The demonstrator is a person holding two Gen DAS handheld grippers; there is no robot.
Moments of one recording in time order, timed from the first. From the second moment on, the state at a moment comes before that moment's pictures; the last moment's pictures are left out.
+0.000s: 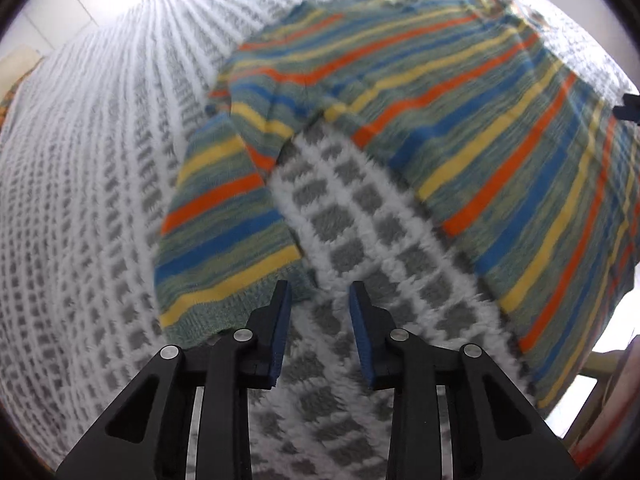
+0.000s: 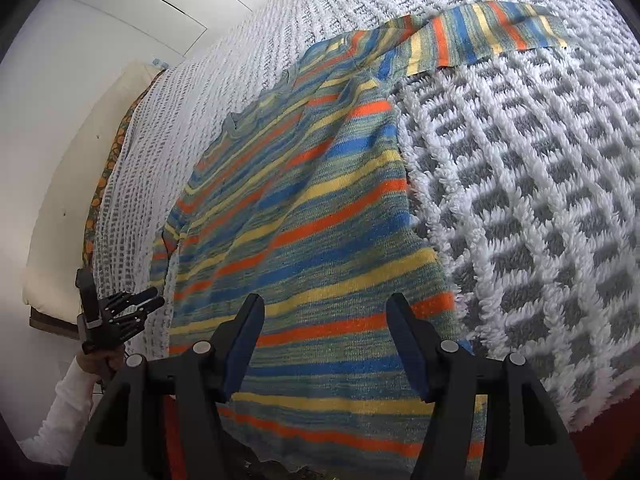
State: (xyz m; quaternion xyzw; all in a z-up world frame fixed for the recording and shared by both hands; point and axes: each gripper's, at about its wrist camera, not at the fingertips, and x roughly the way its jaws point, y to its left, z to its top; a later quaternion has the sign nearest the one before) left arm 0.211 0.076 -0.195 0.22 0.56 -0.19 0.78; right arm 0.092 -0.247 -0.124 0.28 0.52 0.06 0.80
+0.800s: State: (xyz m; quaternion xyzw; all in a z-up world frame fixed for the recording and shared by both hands) left arm 0.279 0.320 -0.168 -0.23 0.53 0.10 0.81; right arm 0.099 -0.234 -0.121 0.27 0.53 0.06 0.80
